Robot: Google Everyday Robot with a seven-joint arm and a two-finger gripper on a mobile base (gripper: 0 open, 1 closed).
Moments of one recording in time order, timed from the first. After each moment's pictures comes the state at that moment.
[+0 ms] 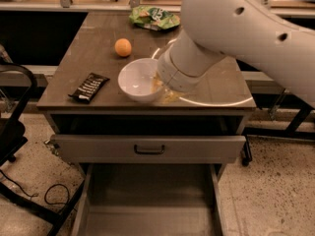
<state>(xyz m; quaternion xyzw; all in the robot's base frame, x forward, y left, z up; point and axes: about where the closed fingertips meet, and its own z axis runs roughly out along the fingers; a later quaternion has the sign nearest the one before) 0.529 -0.021 0.873 -0.93 0.28 -0.12 0.22</state>
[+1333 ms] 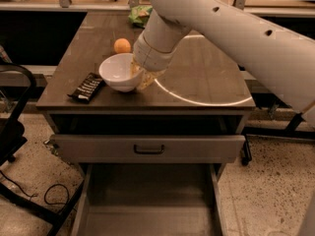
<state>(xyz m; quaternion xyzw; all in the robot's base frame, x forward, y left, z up) 0.600 0.037 0.855 -0.95 0.23 -0.04 0.21</state>
